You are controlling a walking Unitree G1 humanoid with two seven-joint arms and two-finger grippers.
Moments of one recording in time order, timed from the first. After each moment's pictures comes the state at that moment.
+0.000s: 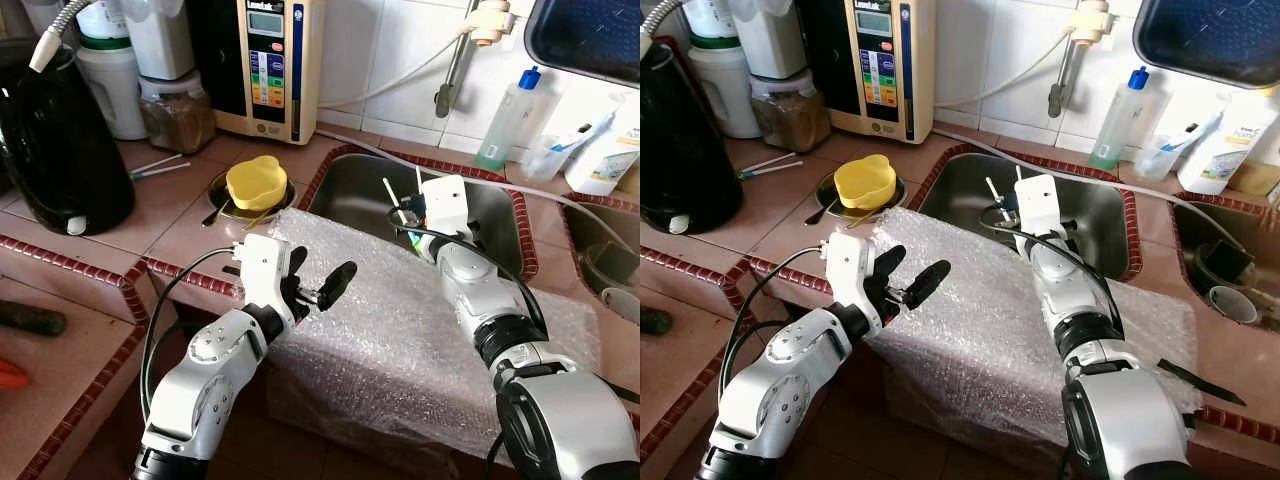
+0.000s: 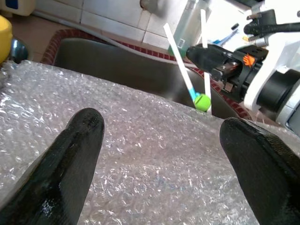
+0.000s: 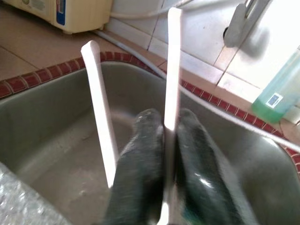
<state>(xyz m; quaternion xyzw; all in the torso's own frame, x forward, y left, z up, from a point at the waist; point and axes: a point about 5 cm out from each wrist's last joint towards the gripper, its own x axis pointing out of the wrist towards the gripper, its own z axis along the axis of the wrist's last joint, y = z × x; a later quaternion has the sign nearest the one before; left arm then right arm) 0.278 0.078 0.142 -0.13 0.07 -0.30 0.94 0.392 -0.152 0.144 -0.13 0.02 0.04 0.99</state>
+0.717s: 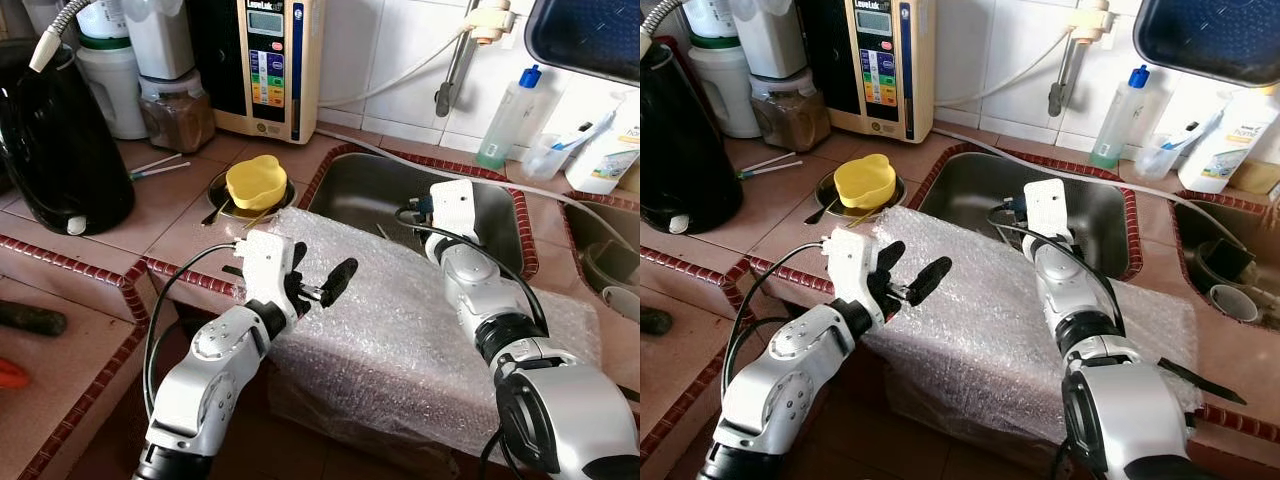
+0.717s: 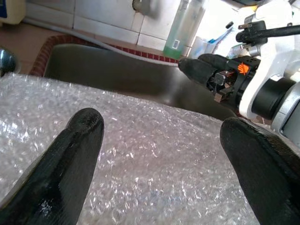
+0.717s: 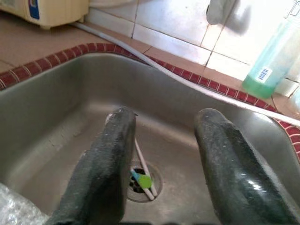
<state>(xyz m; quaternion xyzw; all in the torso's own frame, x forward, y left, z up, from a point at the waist) 0.282 0.071 0.148 -0.11 0.05 -0.31 0.94 0.391 -0.161 0.139 -0.08 0.03 0.02 1.00</state>
